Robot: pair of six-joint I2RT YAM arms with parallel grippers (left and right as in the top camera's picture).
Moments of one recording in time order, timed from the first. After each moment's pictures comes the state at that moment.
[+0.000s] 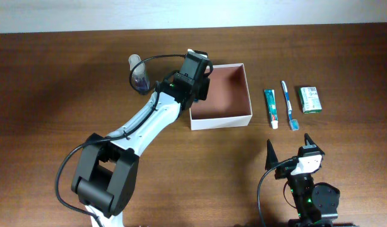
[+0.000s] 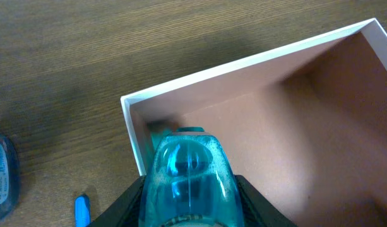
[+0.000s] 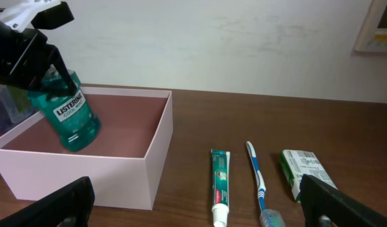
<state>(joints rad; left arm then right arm) -0.54 1.96 1.49 -0.38 -0.16 -0.21 0.01 0.02 0.01 -0.07 -0.10 -0.02</state>
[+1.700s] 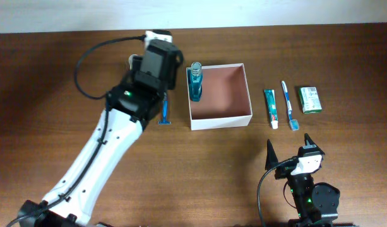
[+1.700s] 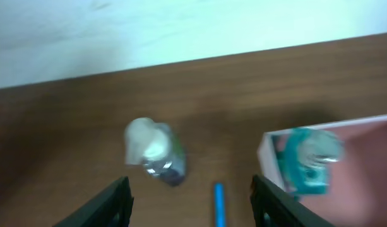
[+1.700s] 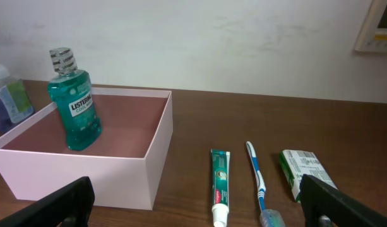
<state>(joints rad) -0.44 1.58 1.50 -0.62 -0.44 -0.15 0.01 0.02 0.01 -0.07 -0.10 -0.02</state>
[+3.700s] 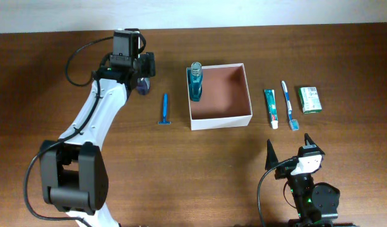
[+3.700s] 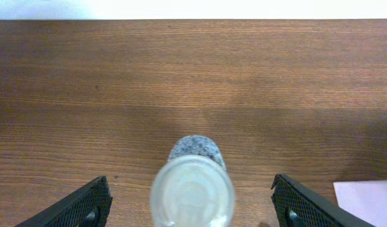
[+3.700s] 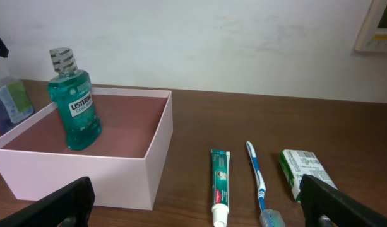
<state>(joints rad) -0.17 1.89 1.50 -0.39 -0.17 -0.12 0.01 0.02 0.01 -0.07 -0.10 -0.02</state>
